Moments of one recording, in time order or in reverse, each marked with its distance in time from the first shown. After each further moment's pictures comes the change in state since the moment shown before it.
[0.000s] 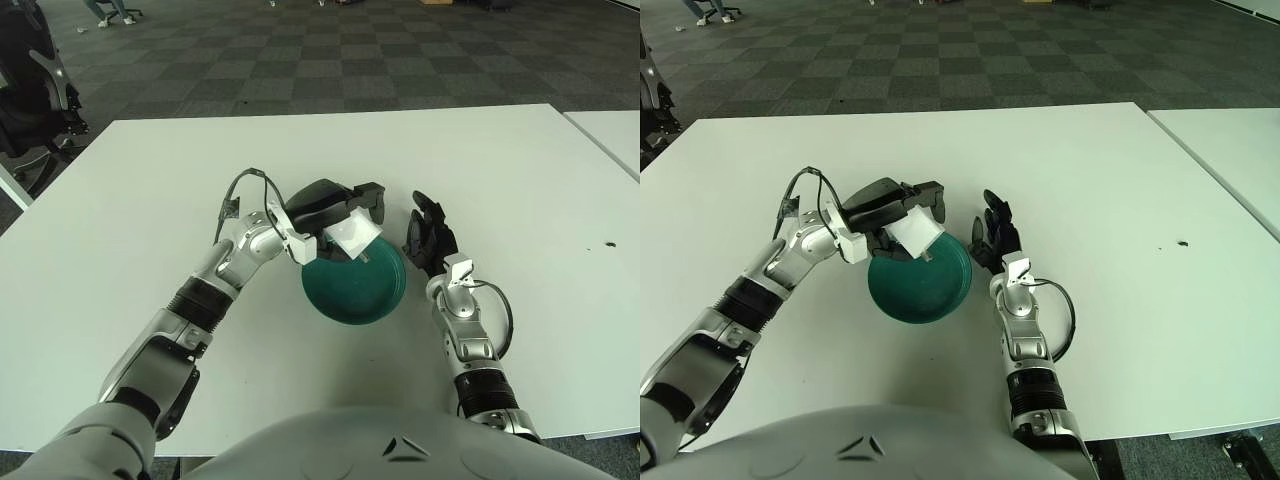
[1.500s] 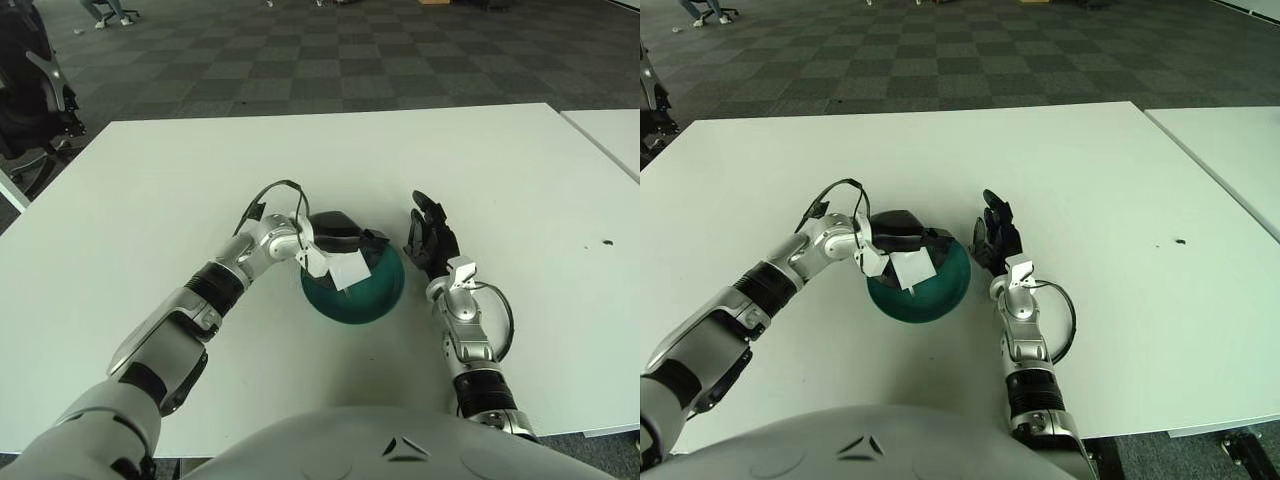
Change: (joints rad) left arm -0.131 -0.010 -0.170 0.244 0.117 -0.067 -0.162; right arm -0.005 0.024 -0.029 0.035 0.043 -0.057 0.026
